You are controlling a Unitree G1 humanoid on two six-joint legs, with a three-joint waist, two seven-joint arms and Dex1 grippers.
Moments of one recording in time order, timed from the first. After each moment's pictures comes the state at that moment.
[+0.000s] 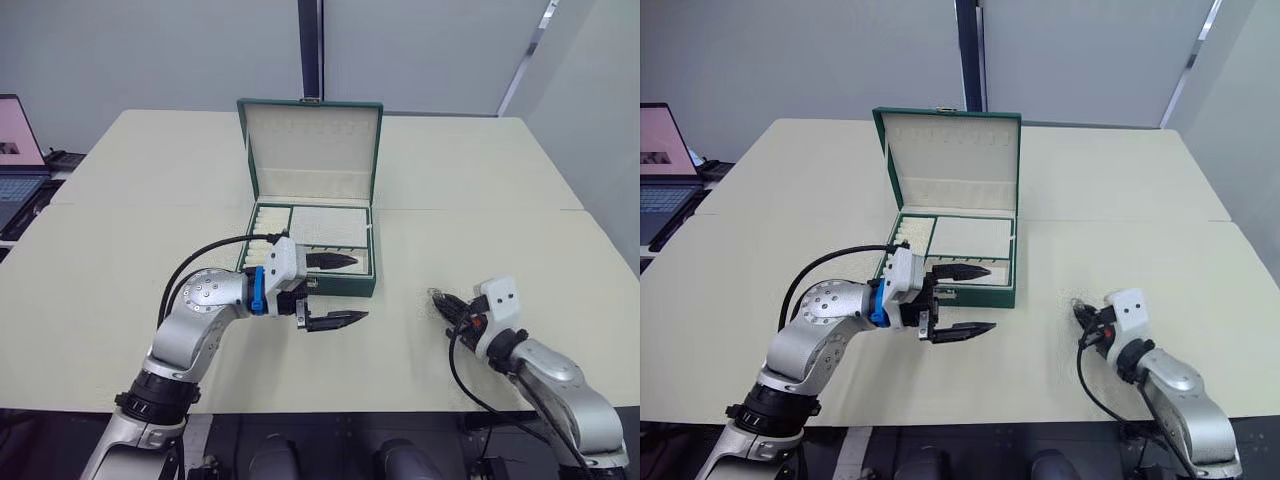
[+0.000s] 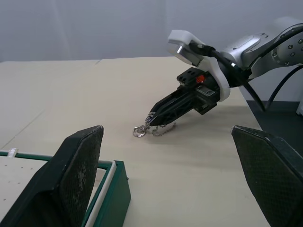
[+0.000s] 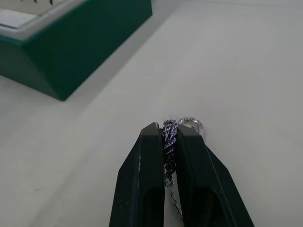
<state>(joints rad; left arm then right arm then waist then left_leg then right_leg) -0.38 0.51 -0.14 -0.18 -0.43 0.23 -1.10 0.02 -0.43 -0.11 -0.43 0.38 0.59 0.49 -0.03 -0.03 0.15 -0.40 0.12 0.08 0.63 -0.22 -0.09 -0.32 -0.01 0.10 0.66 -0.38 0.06</state>
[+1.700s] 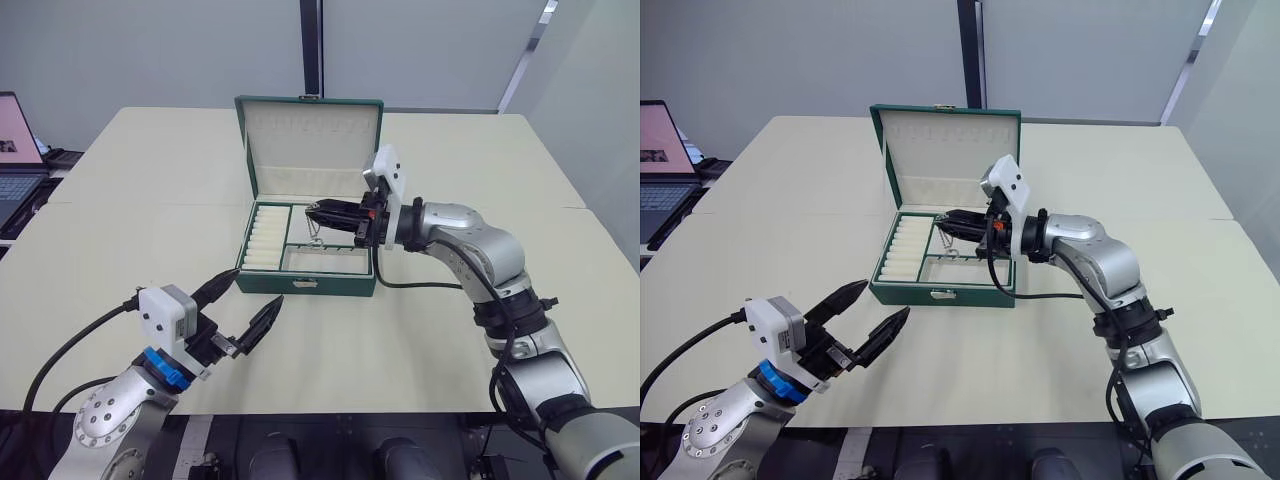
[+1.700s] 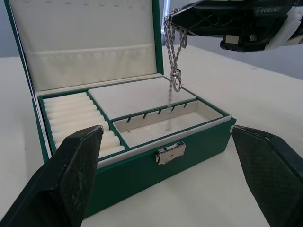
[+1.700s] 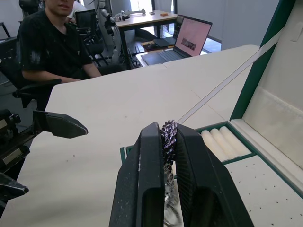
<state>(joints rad) 0.29 0.44 0.26 -0.70 -0.57 0.32 -0.56 -0.85 -0.28 0.22 0.06 0.47 0.62 0.84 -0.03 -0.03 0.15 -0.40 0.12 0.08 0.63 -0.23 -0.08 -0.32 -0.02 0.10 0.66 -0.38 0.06</state>
